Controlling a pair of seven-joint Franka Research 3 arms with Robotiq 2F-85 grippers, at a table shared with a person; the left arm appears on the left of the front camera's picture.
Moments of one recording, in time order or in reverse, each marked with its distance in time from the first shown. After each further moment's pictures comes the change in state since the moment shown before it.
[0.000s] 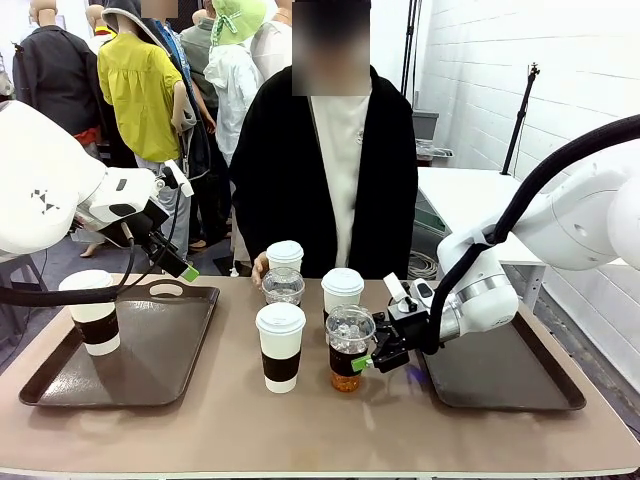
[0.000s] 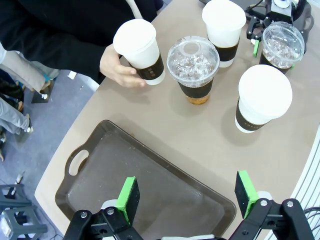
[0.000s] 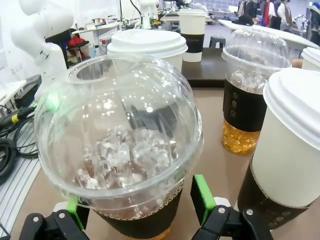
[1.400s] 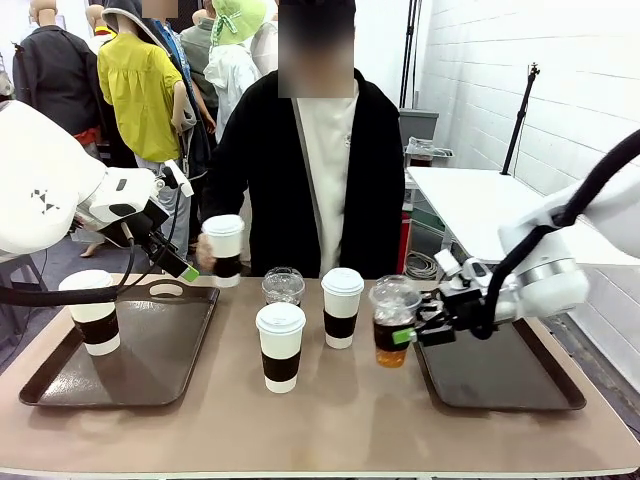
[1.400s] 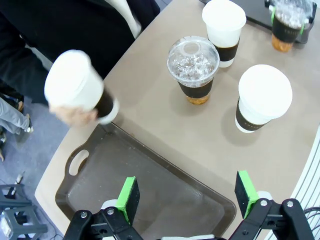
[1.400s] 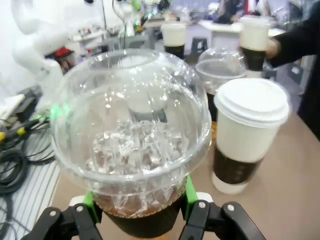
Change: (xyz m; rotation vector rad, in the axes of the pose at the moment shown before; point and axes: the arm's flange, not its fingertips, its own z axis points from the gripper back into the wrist) left arm 0.000 0.000 0.000 0.001 0.000 0.000; right arm 0.031 0.038 0.106 -0.115 -0.026 -0.056
